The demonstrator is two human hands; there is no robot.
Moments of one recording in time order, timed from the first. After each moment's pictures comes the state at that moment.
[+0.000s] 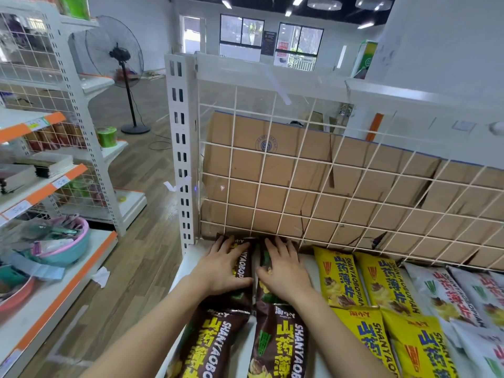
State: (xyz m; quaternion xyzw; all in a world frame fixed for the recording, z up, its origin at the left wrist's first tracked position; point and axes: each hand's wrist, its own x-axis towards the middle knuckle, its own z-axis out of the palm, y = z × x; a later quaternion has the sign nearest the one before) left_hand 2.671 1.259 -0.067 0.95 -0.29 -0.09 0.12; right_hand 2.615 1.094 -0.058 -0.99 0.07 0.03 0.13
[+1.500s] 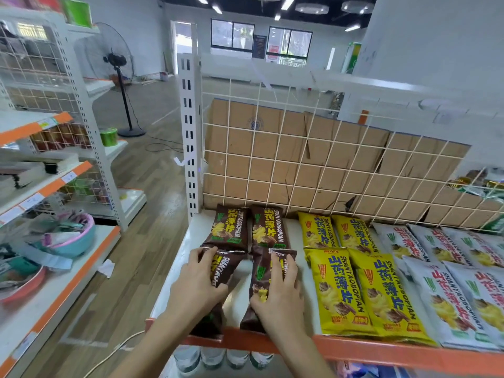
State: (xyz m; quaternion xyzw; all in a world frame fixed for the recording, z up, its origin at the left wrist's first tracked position) left_hand 2.502 1.314 -0.046 0.96 -0.11 -0.02 0.27; right_hand 2.439 1.165 -0.059 -0.95 0.18 -0.05 0.24
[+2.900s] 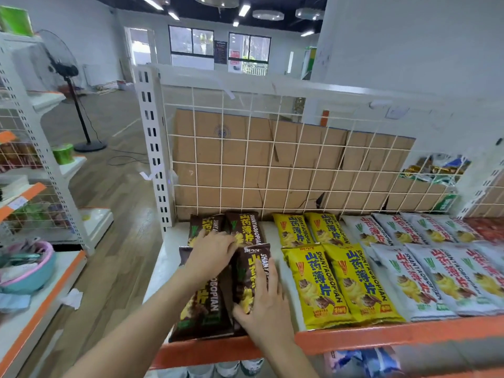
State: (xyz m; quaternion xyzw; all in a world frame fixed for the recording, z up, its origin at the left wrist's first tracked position) left_hand 2.577 1.245 -0.028 0.93 -0.35 0.03 0.07; right_hand 2.433 1.159 -0.072 -0.97 0.14 -0.10 0.18
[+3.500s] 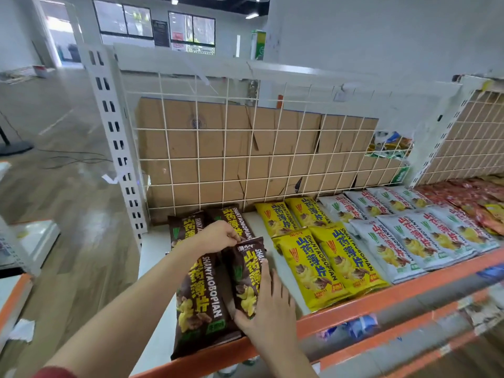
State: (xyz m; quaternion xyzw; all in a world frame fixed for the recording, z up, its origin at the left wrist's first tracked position) left_hand 2.628 1.214 -0.027 0.85 -0.43 -0.22 0.23; right_hand 2.434 1.188 -0.081 -0.93 0.33 -0.13 0.13
